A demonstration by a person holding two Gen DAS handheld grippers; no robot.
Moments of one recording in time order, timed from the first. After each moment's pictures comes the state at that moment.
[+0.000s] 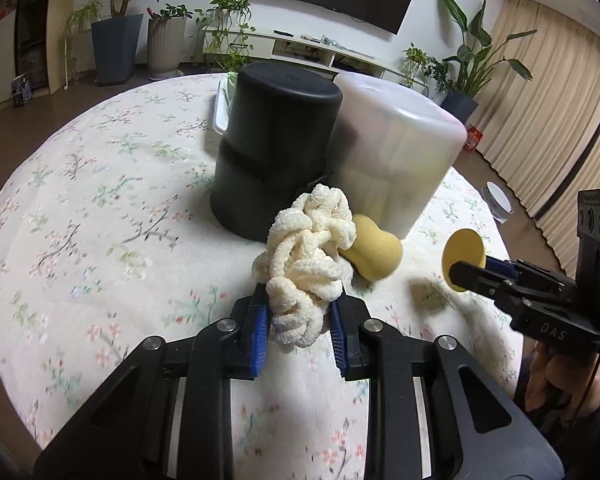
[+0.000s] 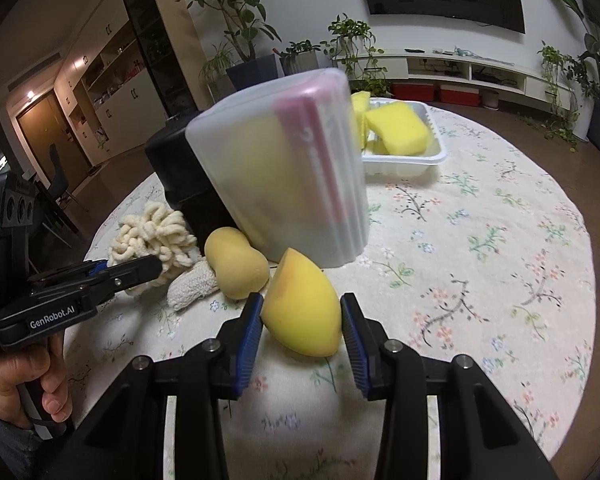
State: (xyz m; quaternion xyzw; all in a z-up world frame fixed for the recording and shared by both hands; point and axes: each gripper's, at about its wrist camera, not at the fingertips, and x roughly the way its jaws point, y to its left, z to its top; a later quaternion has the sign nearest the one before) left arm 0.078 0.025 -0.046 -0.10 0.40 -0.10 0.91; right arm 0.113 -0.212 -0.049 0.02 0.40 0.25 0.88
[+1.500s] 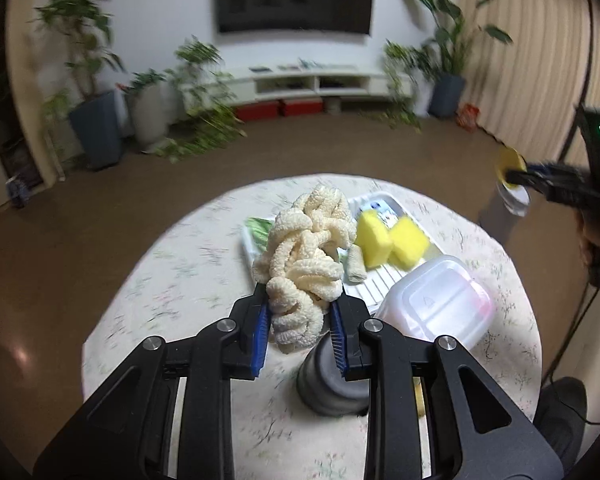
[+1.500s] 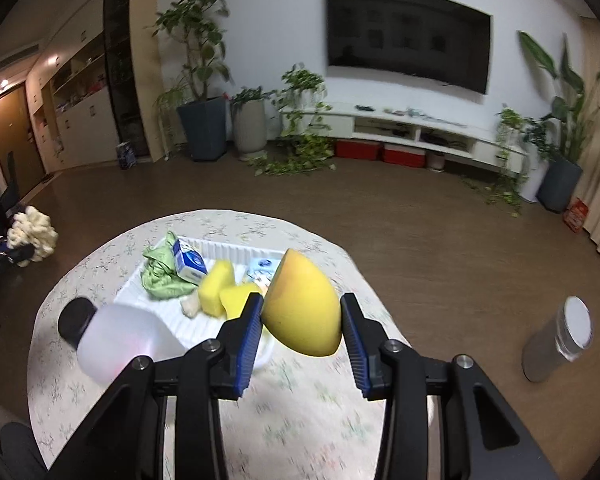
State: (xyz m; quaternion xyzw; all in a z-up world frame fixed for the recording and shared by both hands) left arm 0.218 0.053 0.083 0.04 0.38 -0.12 0.92; right arm 0.270 -0.295 0.098 -0.05 0.34 0.18 0.92
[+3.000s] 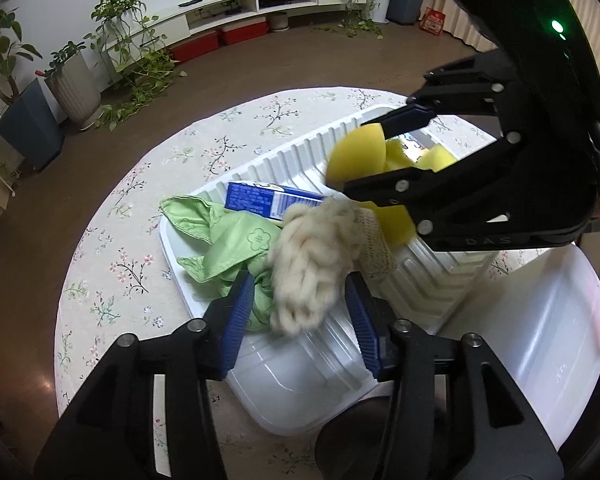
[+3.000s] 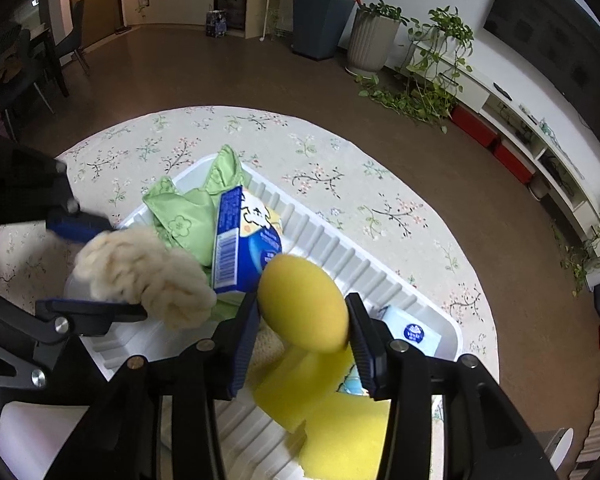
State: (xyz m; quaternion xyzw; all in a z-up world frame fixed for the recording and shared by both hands) left arm 0.339 0.002 -0.003 0.12 0.49 -0.19 0.84; right arm 0.397 -0.098 -0.012 -0.25 0.45 0.30 0.80
